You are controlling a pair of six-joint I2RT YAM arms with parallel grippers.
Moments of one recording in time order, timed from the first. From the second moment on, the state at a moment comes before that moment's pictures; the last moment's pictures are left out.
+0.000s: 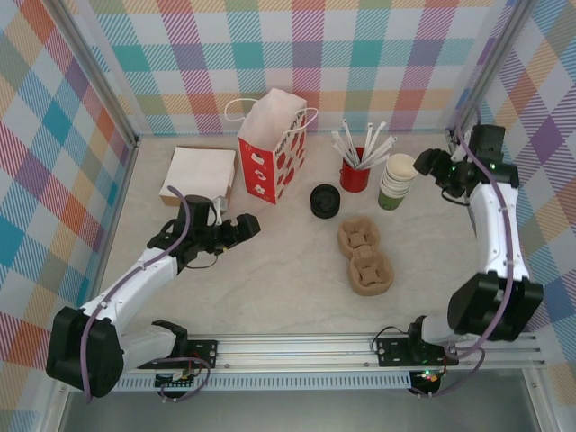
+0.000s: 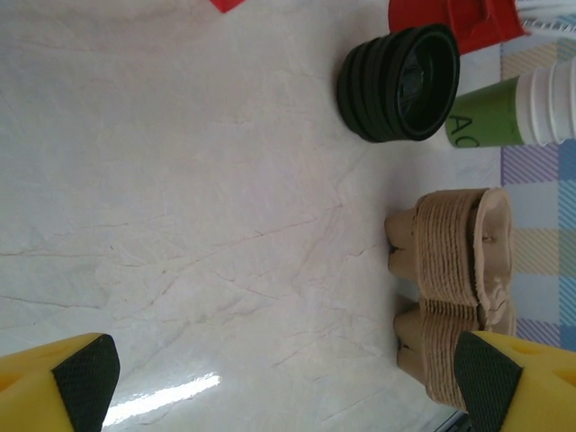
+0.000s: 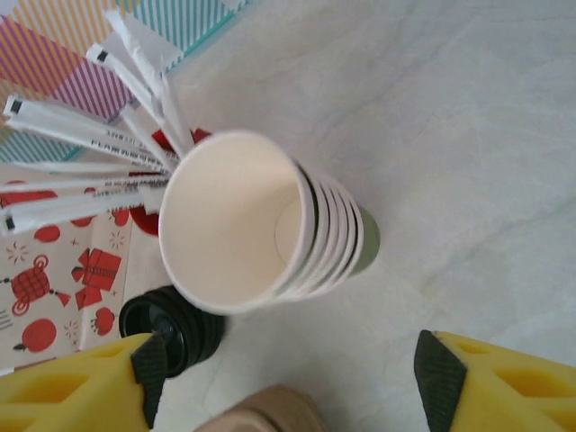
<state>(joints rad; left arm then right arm) -0.34 1.14 0.71 -0.34 0.42 -0.73 -0.21 1.46 1.47 -0.88 -0.32 0.40</state>
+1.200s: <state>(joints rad) -0.36 1.22 0.71 -0.32 0.35 -0.74 -0.14 1.81 1.76 -1.06 -0.25 0.36</state>
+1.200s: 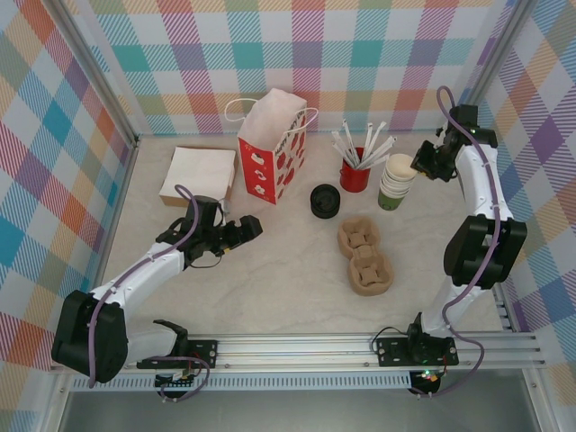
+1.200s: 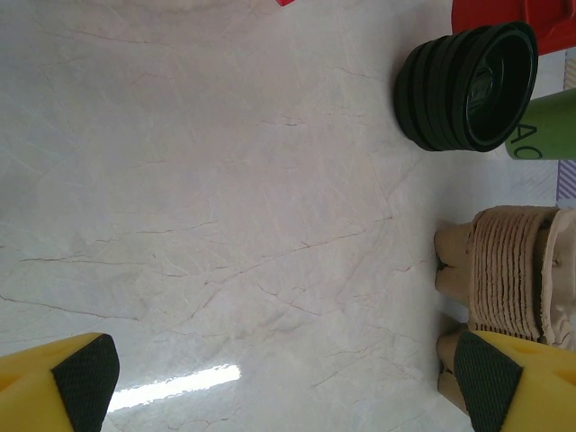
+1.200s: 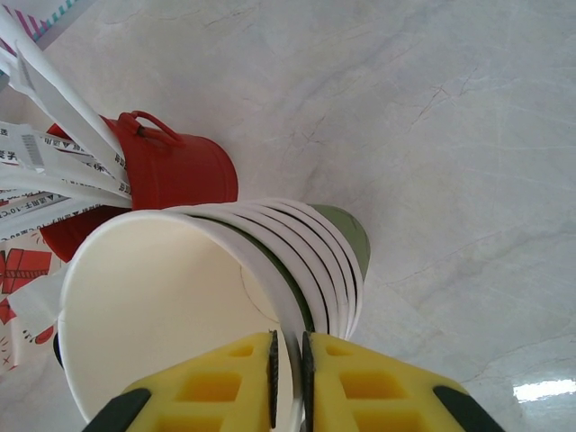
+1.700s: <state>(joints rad) -0.36 1.18 0.75 -0.39 0.31 -0.73 -0.14 1.75 1.76 -1.07 -0.22 0.35</state>
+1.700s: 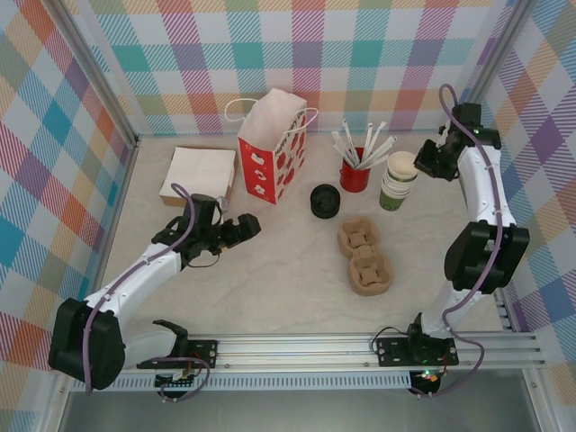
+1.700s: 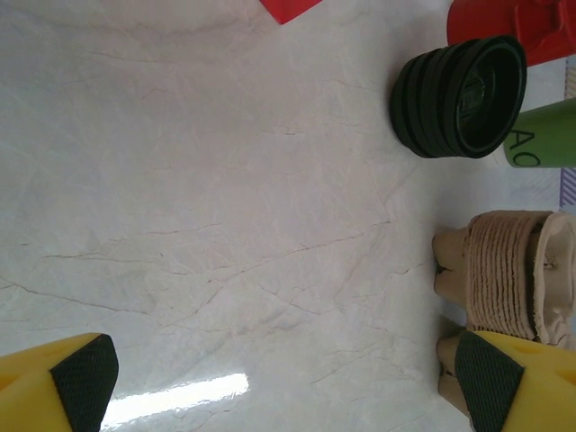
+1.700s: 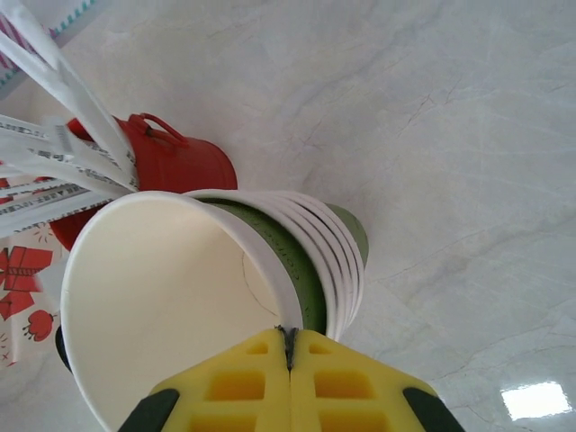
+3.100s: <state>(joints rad) -0.37 0.92 0.84 -0.56 0.07 -0.71 0.68 1.55 1.34 -0.85 -0.17 0.56</state>
